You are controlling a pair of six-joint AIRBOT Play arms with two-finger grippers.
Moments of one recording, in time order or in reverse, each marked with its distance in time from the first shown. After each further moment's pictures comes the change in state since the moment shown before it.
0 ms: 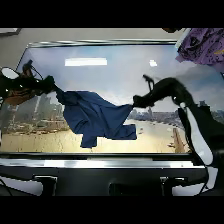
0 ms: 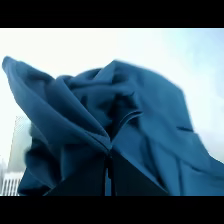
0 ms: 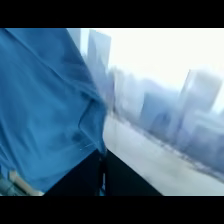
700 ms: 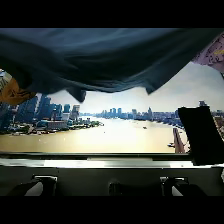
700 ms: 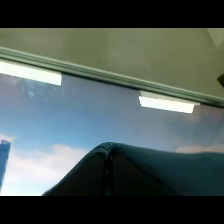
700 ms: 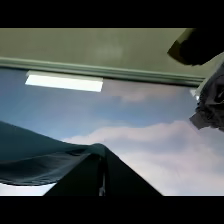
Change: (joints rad) left arm 0.035 0.624 0.406 0.257 -0.098 -0.120; right arm -0.093 0.659 0.626 -0.518 -0.108 0.189
